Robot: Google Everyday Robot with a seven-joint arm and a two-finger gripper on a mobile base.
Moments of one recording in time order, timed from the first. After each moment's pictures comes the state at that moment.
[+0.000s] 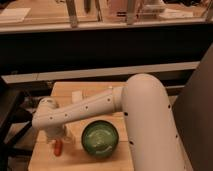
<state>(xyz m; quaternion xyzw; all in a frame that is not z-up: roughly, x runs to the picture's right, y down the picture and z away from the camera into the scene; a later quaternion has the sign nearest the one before) -0.226 0.265 0.758 -0.25 -0.26 -0.65 0.67</state>
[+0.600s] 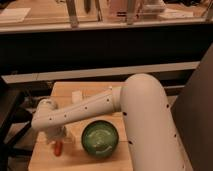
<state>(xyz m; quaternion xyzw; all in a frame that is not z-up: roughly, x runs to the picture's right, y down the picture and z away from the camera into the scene) -0.227 0.268 0.759 -0.25 -0.26 -0.66 0.66</state>
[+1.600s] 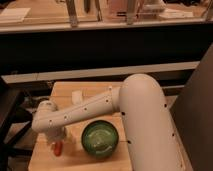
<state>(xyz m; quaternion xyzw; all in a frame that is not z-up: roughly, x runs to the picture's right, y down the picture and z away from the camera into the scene) -0.227 0.276 0.765 -0.25 -0.26 -0.67 0.65</state>
